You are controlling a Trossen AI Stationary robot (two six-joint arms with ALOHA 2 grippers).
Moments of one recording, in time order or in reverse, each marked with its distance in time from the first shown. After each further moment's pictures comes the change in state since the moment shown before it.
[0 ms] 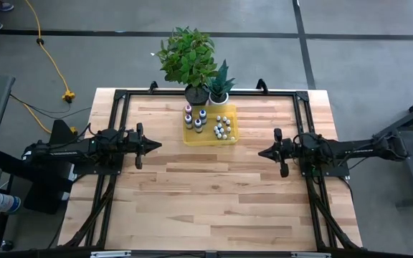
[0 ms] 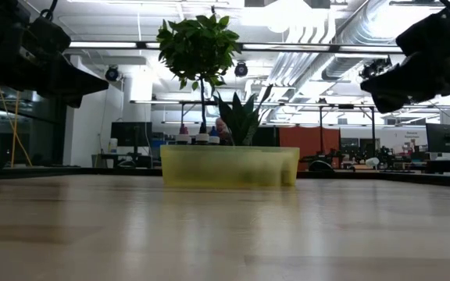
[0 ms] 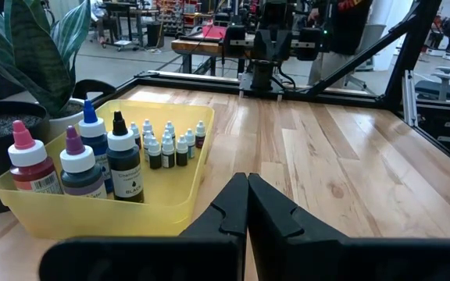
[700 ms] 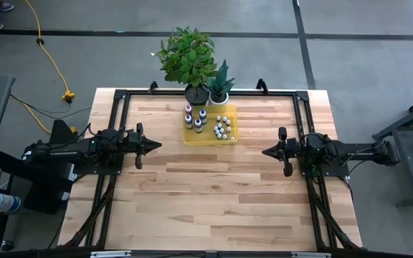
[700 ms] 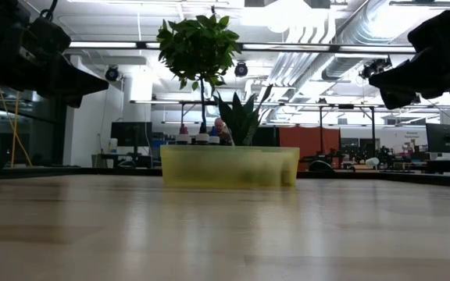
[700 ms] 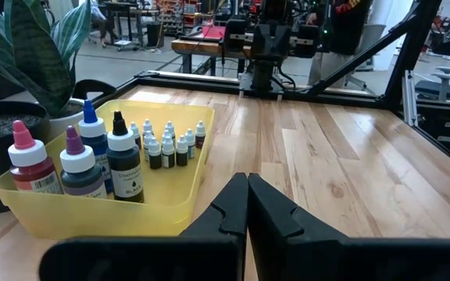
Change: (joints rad) left arm 0.000 0.000 0.000 0.000 0.000 0.000; right arm 0.000 -0.245 0.000 -0.221 0.025 -0.033
